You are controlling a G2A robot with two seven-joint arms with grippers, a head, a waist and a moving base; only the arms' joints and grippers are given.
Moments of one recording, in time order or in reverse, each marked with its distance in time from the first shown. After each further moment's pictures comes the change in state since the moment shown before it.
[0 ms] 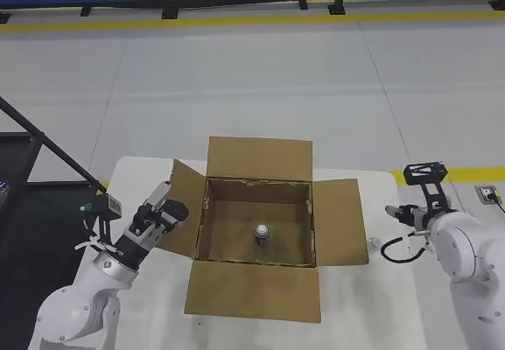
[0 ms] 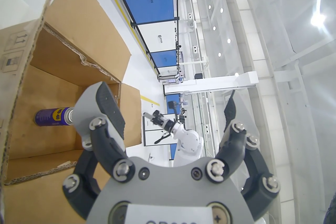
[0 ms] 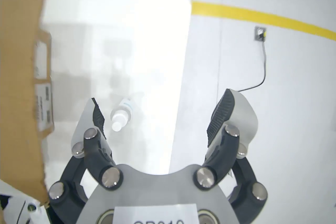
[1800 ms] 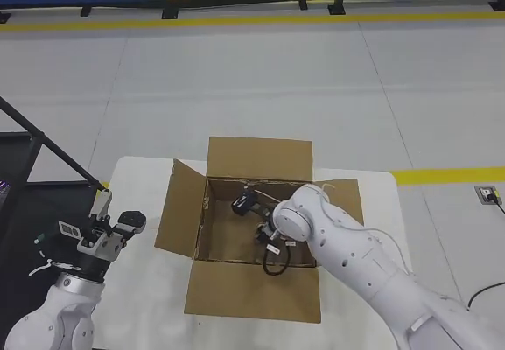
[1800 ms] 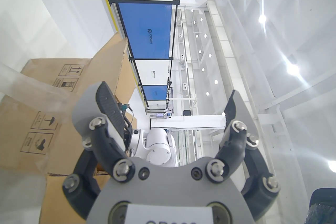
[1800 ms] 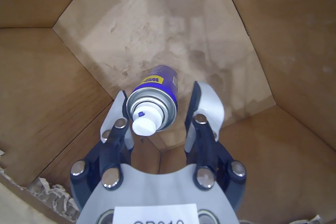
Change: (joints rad) left arm 0.137 0.009 -0.153 -0.003 -0.180 -0.043 0.165; right arm 0.679 -0.330 -0.989 1.030 0.558 -0.334 -0.175
